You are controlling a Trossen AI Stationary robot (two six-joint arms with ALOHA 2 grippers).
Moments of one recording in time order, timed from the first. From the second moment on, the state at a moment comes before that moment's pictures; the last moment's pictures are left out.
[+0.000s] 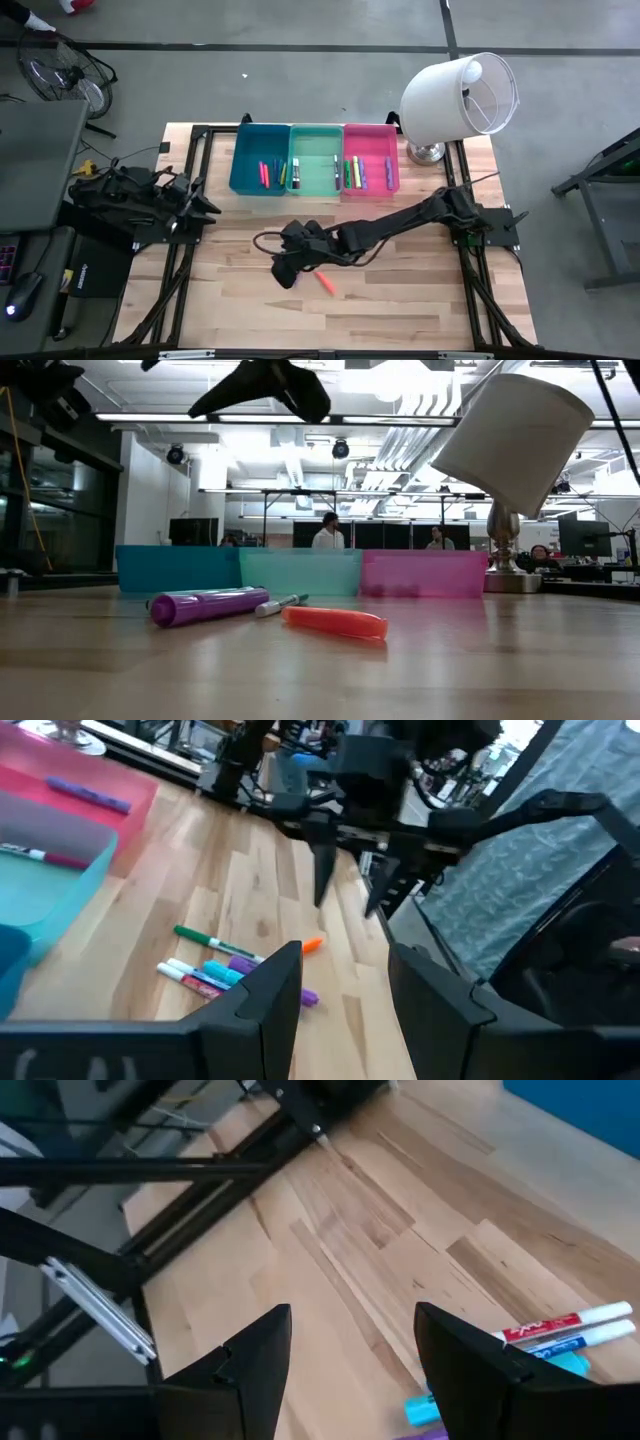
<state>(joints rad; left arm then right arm) -0.18 0.01 0.55 -0.69 0.07 -0.45 0.30 2.14 1.91 -0.45 0.33 0.89</state>
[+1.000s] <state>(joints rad) -0.18 0.01 0.55 -0.69 0.09 -0.45 0.30 2.29 2.13 -1.10 -0.02 1.10</state>
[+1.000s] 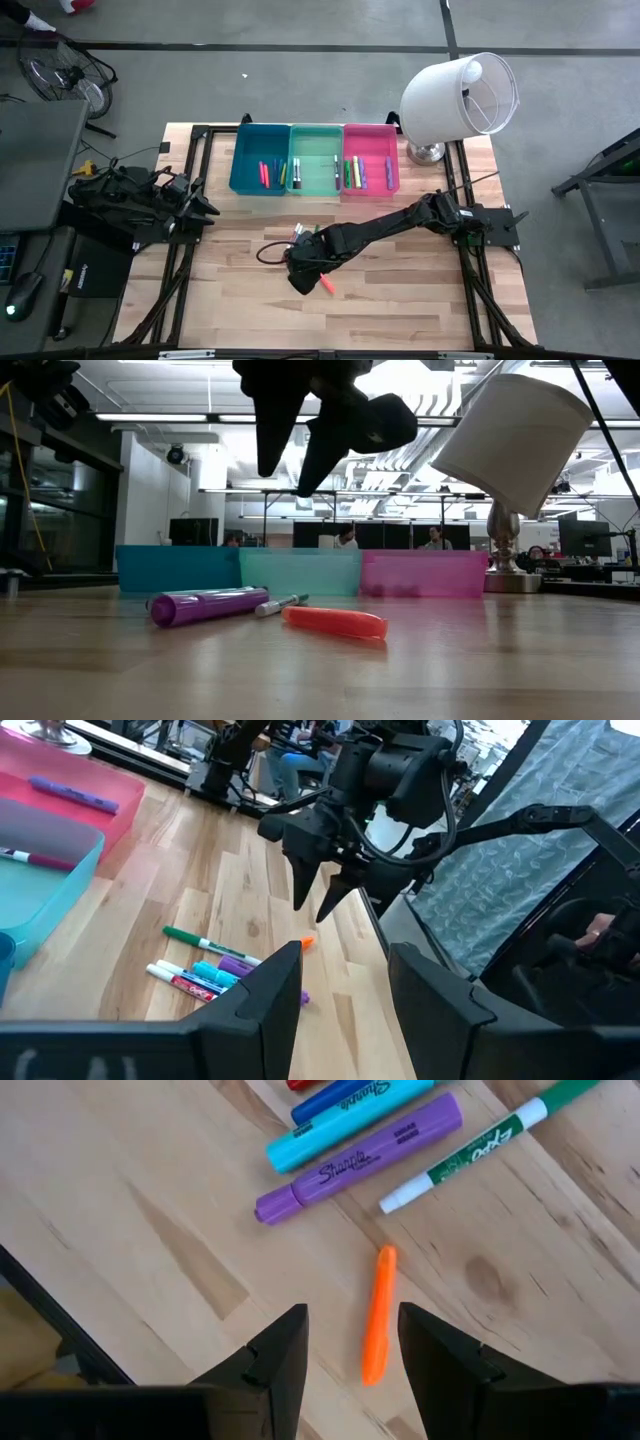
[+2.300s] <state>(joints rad) -0.18 0.01 0.55 -0.69 0.09 -0.46 0.33 2.40 2.13 -1.17 -0.02 1.18</state>
